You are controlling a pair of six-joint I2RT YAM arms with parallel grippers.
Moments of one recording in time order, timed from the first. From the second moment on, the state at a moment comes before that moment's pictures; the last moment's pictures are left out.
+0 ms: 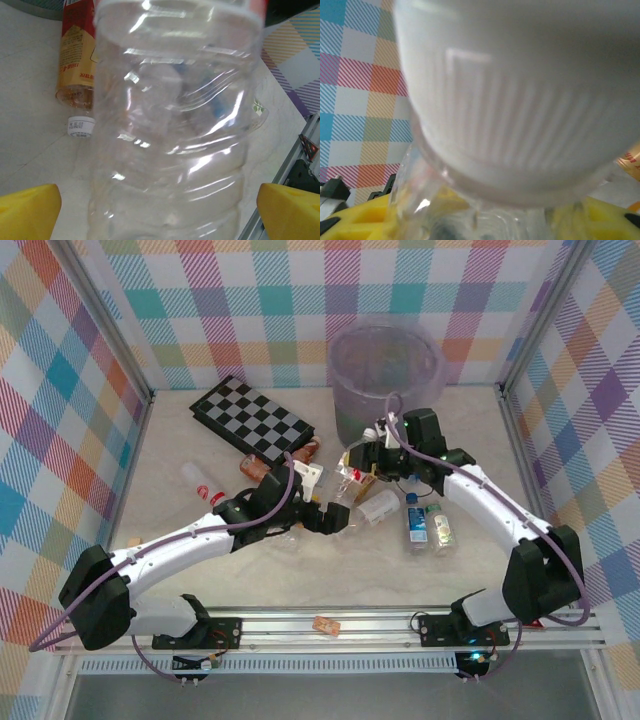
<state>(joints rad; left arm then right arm) -0.84 1.28 0.86 -0.19 0.16 -0.45 0.40 1.41 1.11 -0.39 -0.65 0.62</state>
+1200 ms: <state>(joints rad) -0.84 1.00 0.72 -0.33 -0.03 -0.57 0.12 1.63 1.89 -0.50 -0.38 0.44</state>
